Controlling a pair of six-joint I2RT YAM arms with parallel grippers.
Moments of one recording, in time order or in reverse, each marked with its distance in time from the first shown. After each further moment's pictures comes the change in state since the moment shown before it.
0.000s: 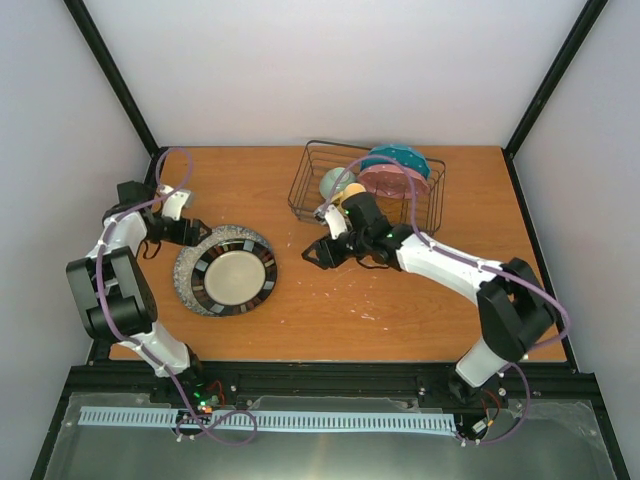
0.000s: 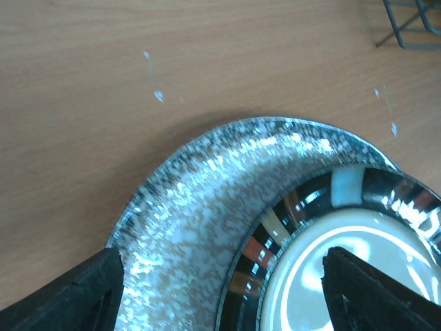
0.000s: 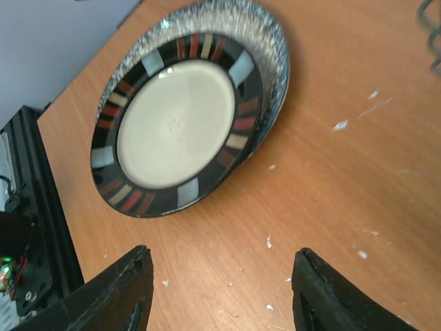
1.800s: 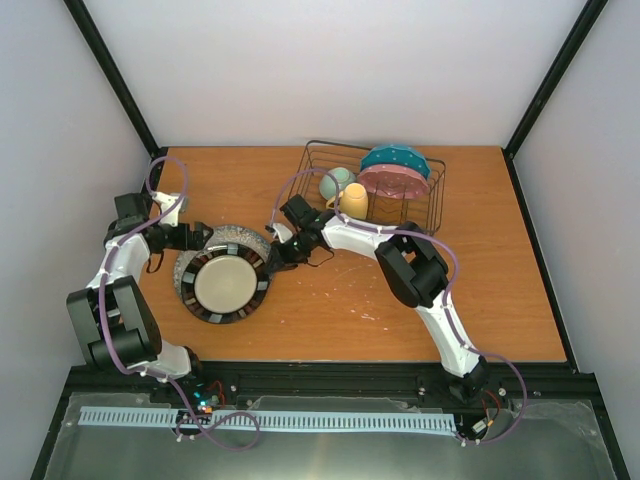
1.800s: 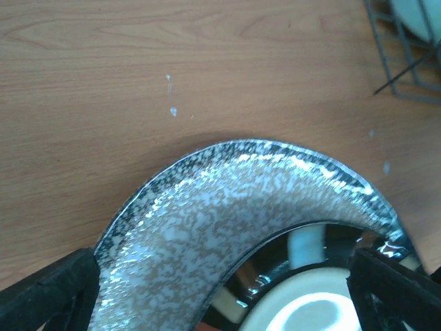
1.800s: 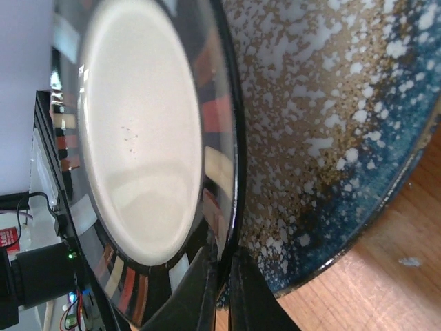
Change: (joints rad) left arm -0.006 -0.211 -0.219 0.185 -0.032 -0.167; right arm 0.100 0.723 0.641 -0.270 -0.264 0.217
